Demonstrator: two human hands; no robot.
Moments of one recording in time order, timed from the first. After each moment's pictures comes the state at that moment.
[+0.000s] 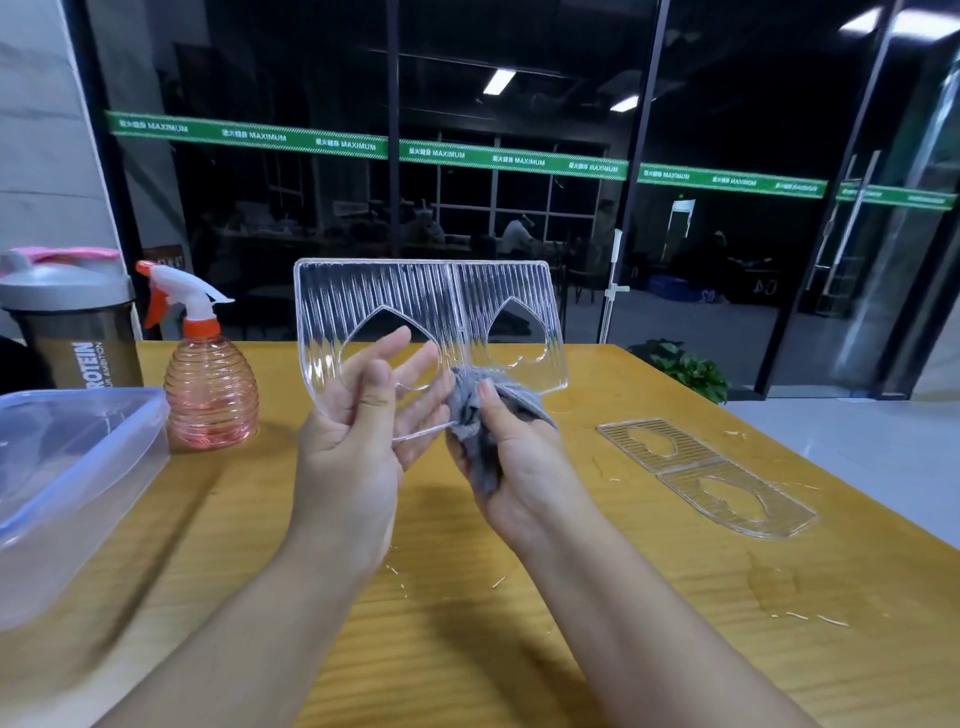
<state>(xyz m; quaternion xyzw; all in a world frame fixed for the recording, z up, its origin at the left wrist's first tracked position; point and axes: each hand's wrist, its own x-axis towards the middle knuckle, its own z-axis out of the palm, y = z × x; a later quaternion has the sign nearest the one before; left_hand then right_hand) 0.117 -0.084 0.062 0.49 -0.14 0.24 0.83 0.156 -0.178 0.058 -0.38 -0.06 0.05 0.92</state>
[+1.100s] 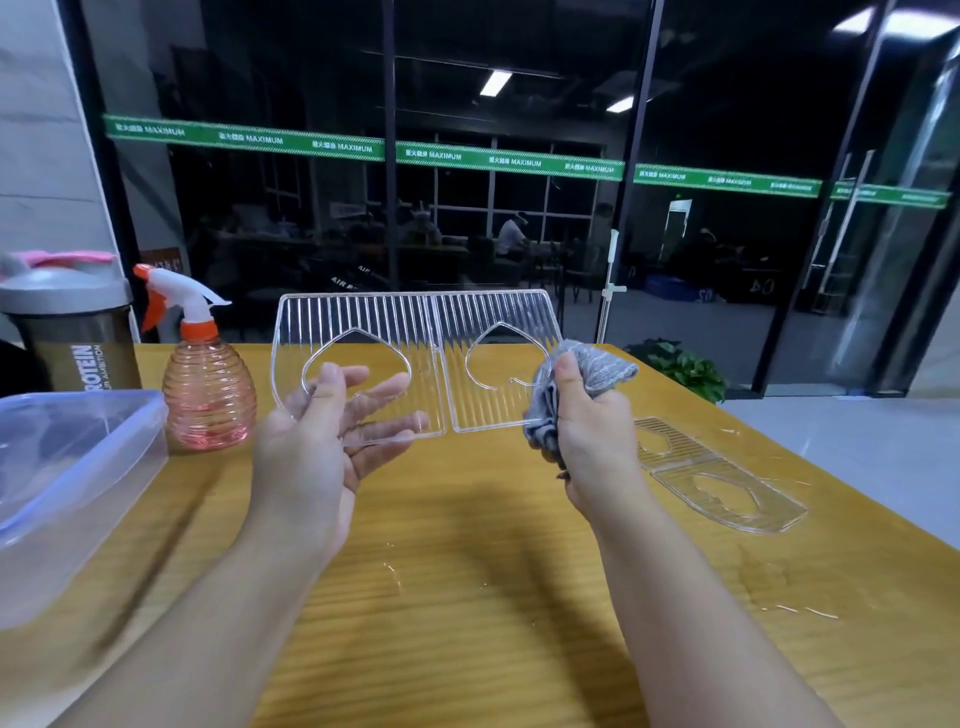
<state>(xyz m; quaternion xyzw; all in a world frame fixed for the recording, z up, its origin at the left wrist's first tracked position) 0.127 -0.057 0.058 0.49 -0.05 0.22 0.84 0.176 -0.231 0.061 -0.66 -0.01 -0.19 0.72</state>
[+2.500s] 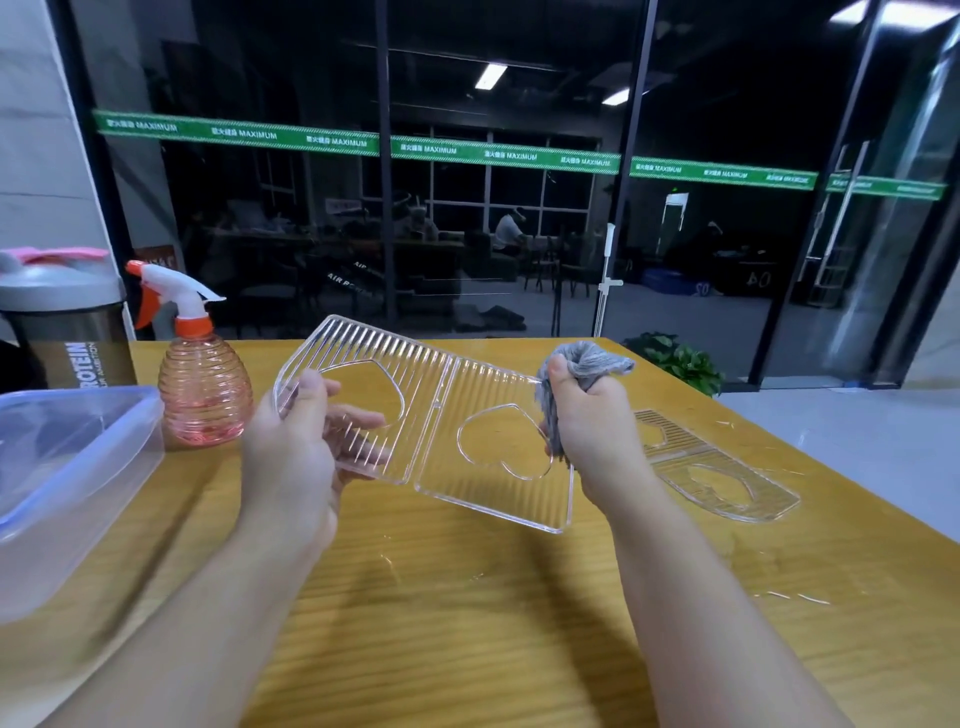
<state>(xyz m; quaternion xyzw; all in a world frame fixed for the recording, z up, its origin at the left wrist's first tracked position) 0.134 -0.049 0.048 0.54 0.01 0.27 0.80 0.167 -0.240 0.067 -0.74 0.00 -0.17 0.65</state>
